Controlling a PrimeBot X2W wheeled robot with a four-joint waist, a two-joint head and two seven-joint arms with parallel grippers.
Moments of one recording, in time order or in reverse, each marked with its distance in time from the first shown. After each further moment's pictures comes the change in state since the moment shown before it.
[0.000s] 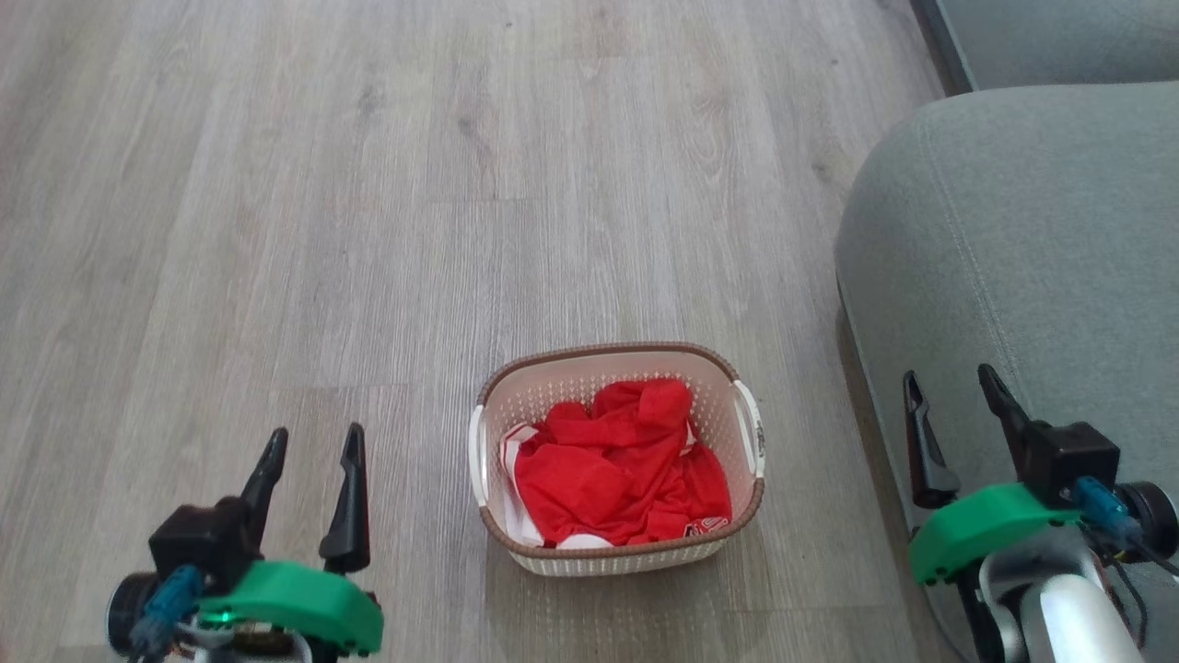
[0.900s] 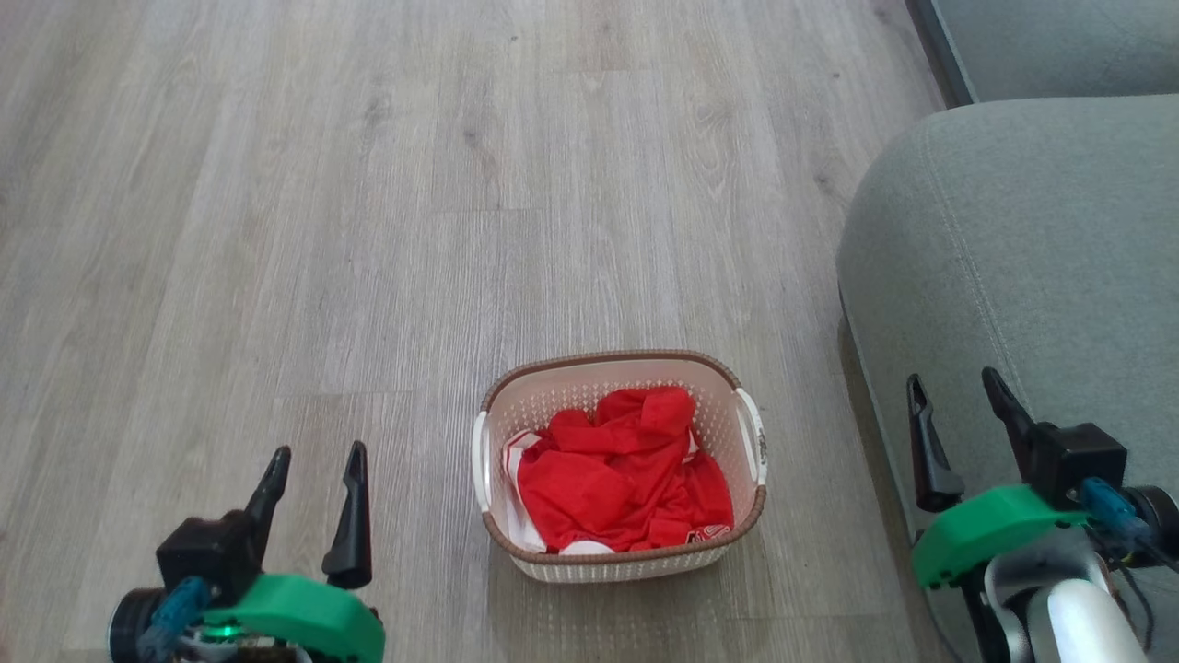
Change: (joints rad) left arm 0.031 0.016 -0.016 -0.014 -0.001 0.019 0.020; right arm 0.019 0.000 -0.006 -0.040 0.009 0.000 0.038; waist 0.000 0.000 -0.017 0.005
